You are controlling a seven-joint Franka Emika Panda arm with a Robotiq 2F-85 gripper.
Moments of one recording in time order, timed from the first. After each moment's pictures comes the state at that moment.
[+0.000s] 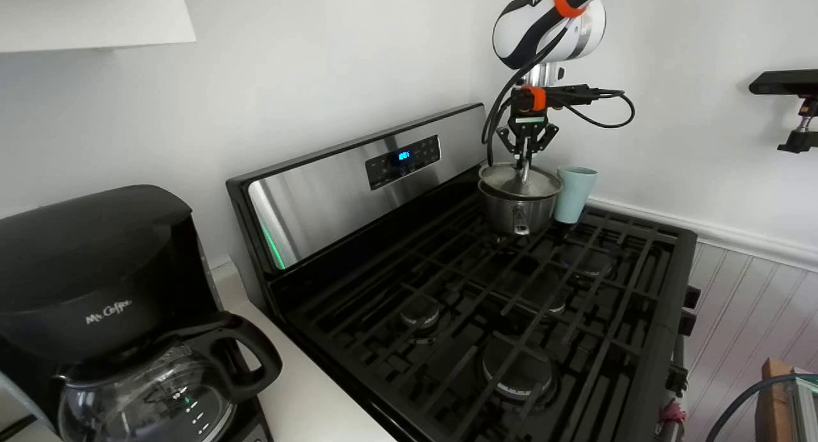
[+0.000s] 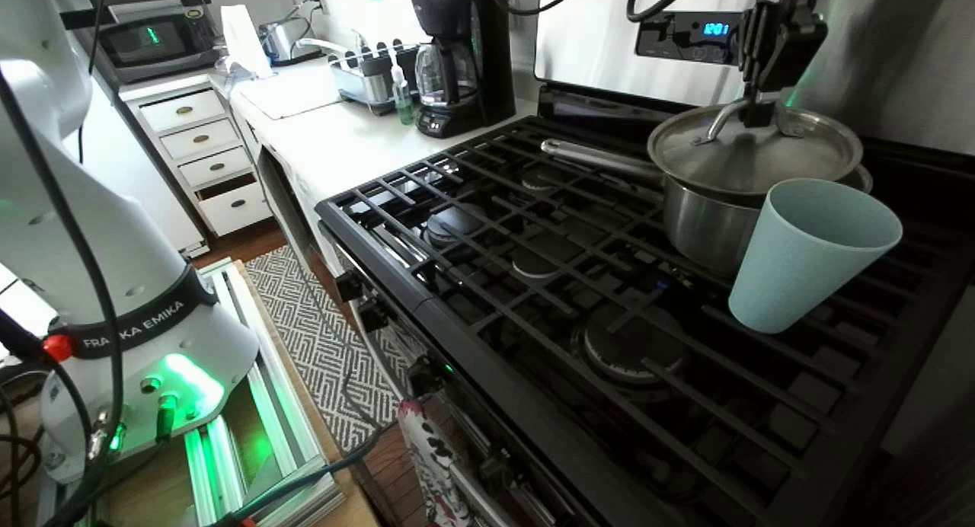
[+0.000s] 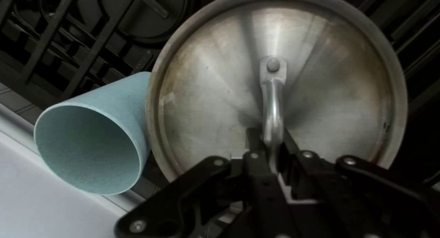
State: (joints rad) arm -0.27 0.42 -0.30 -1.64 0.07 2.07 0.32
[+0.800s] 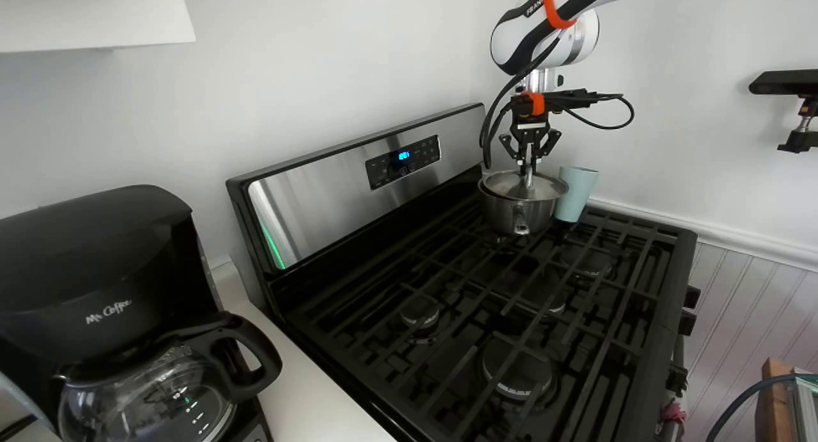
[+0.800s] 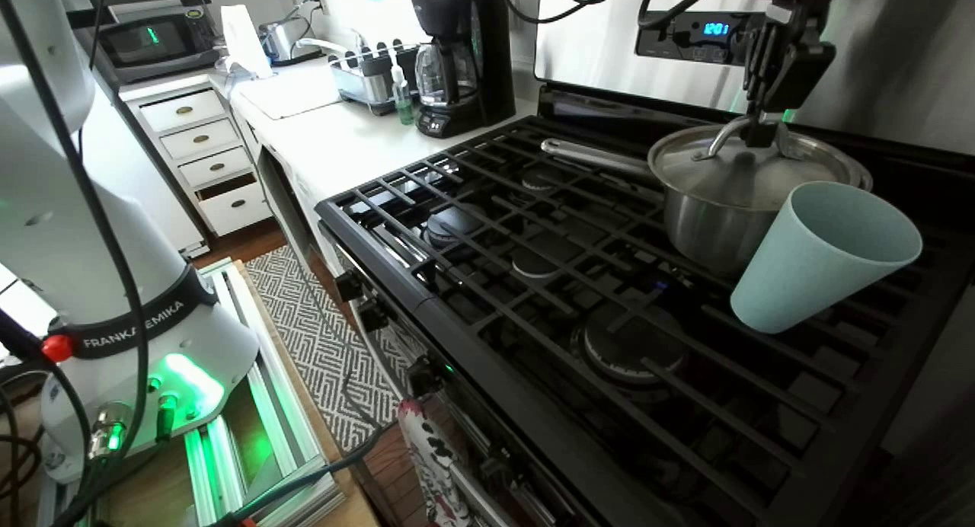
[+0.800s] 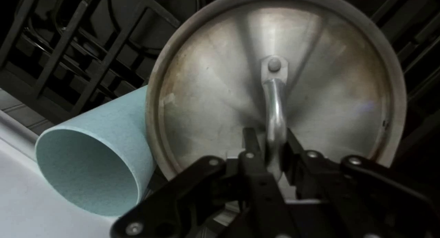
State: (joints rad) arm -0.30 0.49 -0.30 -1.57 0.08 1.99 0.33
